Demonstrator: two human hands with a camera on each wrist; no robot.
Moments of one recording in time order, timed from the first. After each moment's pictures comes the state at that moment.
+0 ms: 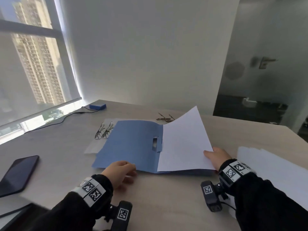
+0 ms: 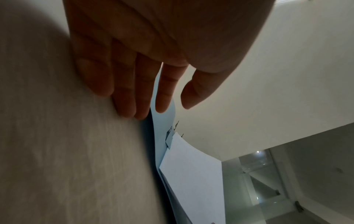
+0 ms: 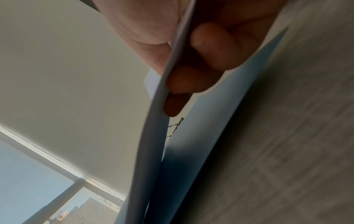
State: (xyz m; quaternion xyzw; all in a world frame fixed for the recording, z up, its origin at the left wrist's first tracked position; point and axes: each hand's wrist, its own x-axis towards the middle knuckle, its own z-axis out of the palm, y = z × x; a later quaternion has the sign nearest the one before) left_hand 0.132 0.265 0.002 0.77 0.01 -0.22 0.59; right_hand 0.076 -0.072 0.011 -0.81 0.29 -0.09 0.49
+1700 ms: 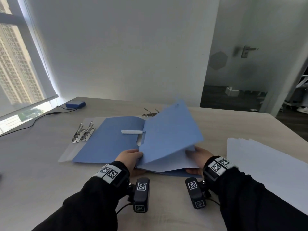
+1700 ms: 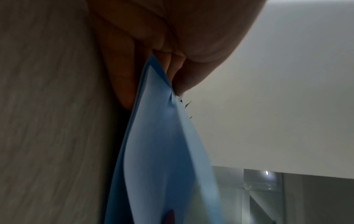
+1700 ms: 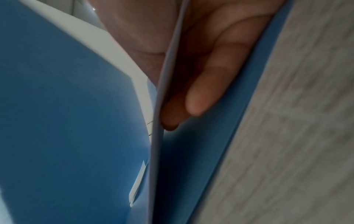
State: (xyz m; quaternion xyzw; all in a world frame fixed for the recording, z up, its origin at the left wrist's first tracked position) left_hand 0.179 0.173 -0.001 0.67 0.05 -0.27 0.69; right_hand 0.092 -0.052 -0.008 -0.65 0.35 -0.04 0.67
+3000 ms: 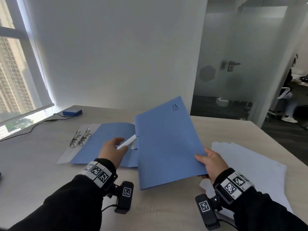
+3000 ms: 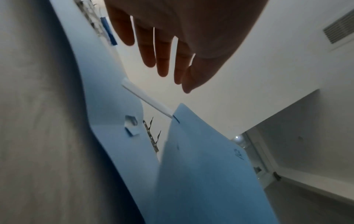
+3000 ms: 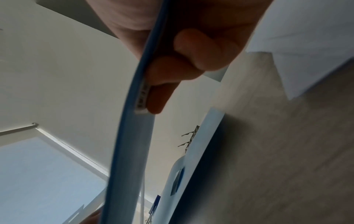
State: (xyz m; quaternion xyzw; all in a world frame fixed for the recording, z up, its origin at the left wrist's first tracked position) left_hand 0.170 0.209 0.030 0.87 -0.11 0.02 0.49; right_hand -0.001 -0.063 0.022 -0.72 0.23 -0.18 0.63
